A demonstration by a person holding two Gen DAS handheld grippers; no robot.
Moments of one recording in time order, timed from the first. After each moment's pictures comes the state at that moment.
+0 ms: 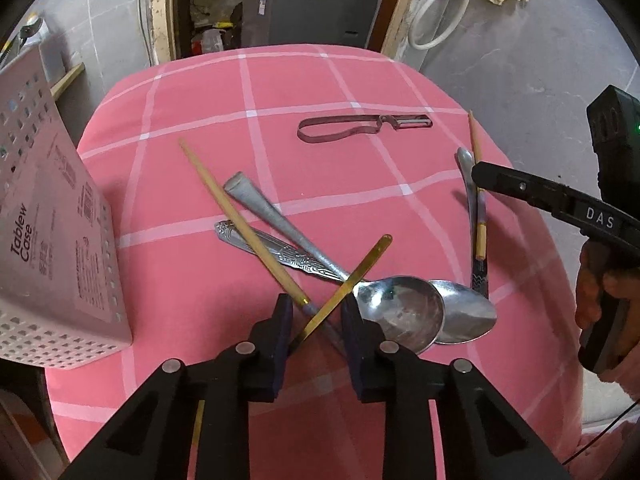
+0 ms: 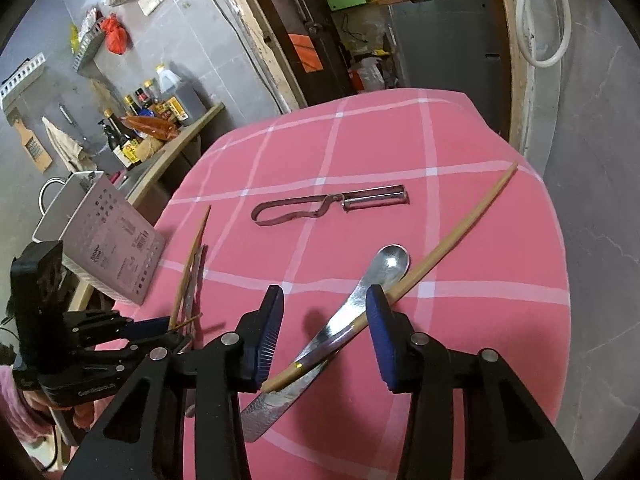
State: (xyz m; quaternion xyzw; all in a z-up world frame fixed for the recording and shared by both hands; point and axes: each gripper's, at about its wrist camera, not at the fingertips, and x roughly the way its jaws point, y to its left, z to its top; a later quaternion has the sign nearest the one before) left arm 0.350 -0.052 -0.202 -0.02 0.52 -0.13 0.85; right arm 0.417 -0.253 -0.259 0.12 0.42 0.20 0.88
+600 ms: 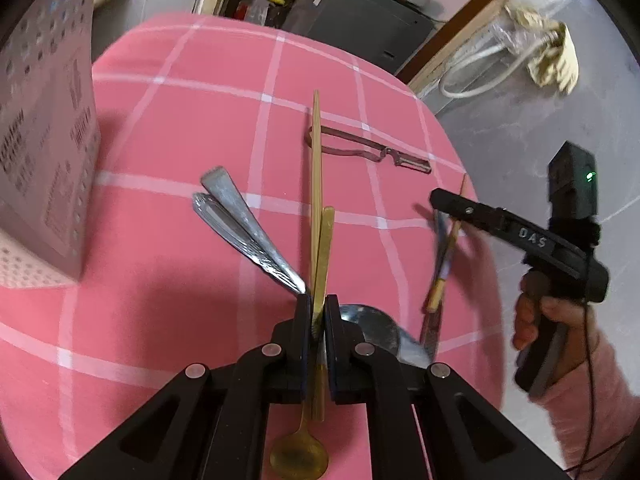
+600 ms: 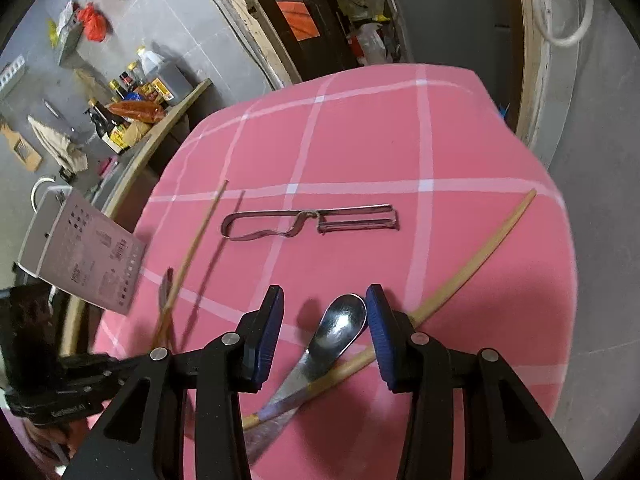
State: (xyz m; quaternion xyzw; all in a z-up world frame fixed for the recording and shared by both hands) left arm 0.351 -0.045 -0.205 -0.21 0.53 -0.12 0.81; right arm 0.472 -0.256 -0.269 0.12 0.49 0.22 0.84
